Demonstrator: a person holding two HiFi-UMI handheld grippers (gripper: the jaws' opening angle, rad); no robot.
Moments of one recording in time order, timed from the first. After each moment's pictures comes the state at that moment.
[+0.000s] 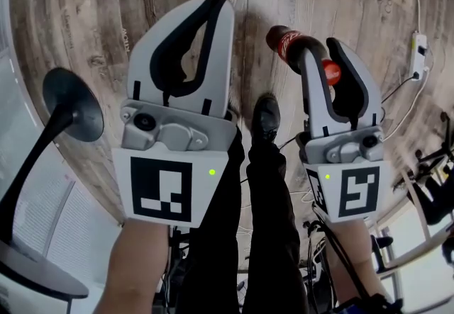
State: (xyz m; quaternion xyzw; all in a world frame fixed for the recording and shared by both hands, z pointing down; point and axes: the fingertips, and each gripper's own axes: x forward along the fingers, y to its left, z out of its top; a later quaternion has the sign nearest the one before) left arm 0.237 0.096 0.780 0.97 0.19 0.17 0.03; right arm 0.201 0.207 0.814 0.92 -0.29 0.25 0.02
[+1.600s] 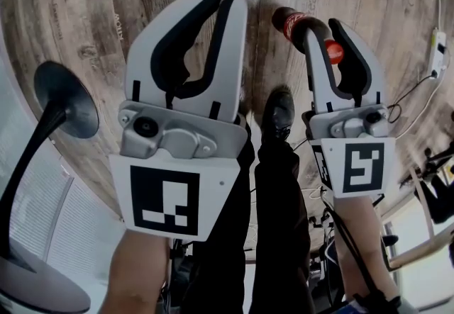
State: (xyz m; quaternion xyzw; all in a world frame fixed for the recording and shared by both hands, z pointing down) left arm 0.207 0.086 0.850 0.96 0.20 0.20 0.03; right arm 0.181 0.191 0.913 0.91 -0.31 0.28 0.05
